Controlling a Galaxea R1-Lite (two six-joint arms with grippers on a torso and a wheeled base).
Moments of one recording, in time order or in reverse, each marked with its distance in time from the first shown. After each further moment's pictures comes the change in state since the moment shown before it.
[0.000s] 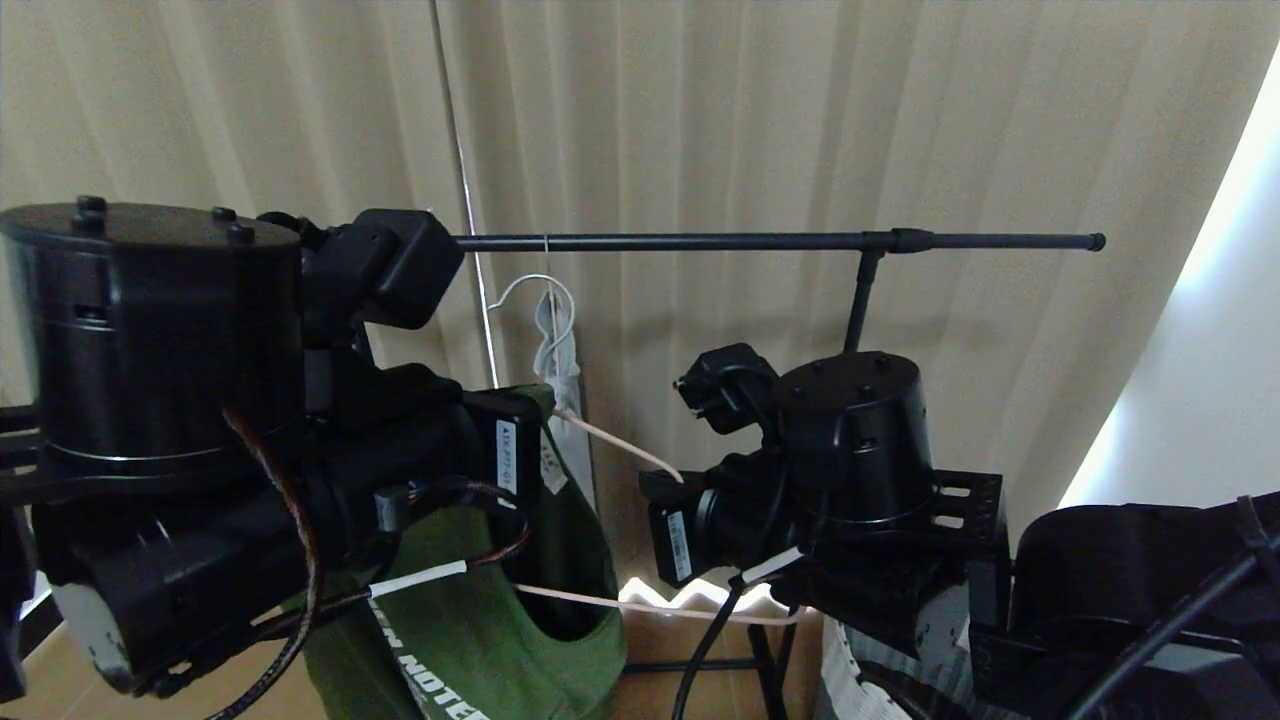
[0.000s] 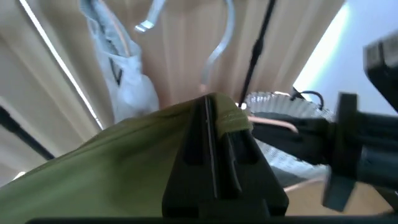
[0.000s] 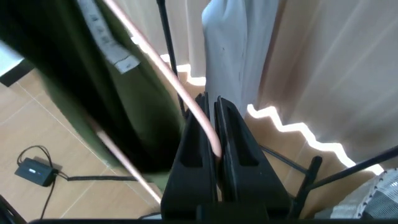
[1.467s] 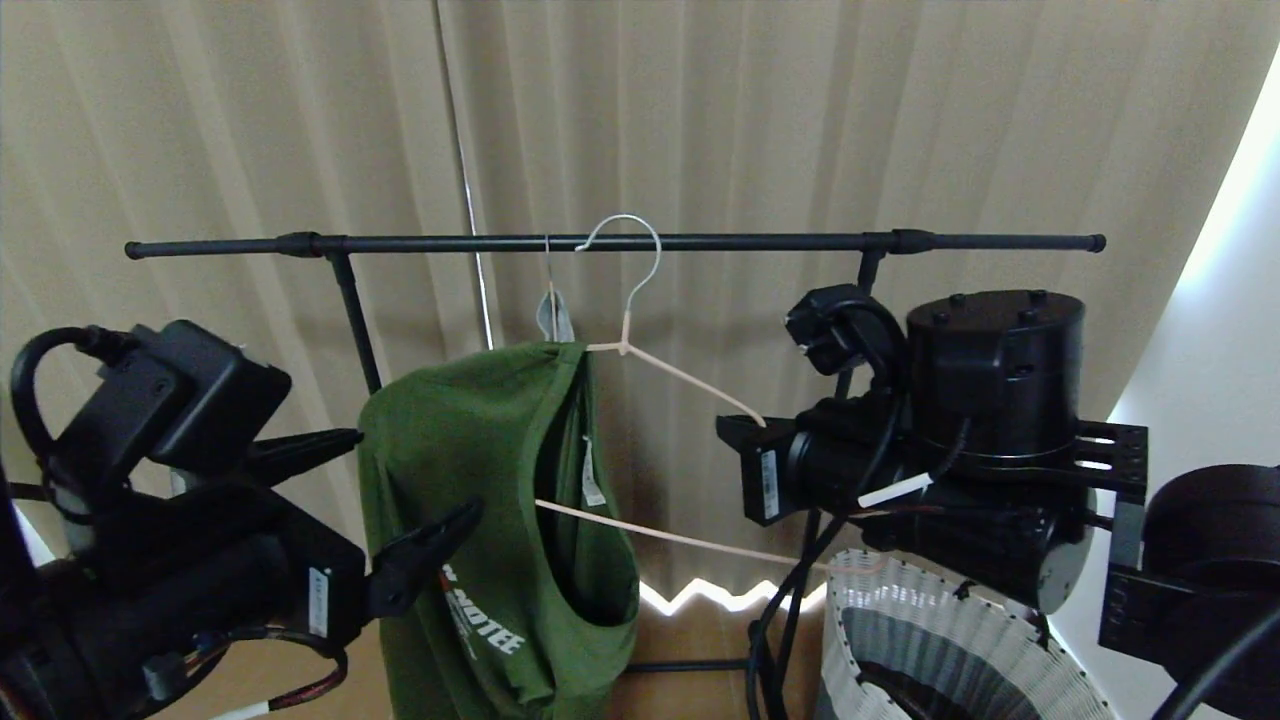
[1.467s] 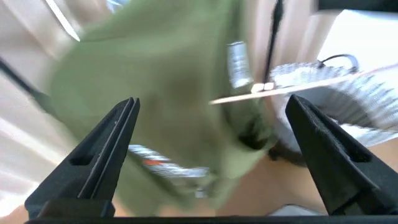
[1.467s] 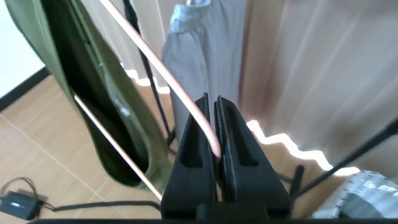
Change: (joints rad) left arm 0.130 -0.263 0.328 -0.100 -0.083 0.279; right arm -0.124 -0.143 0.072 0.001 -0.003 -0.060
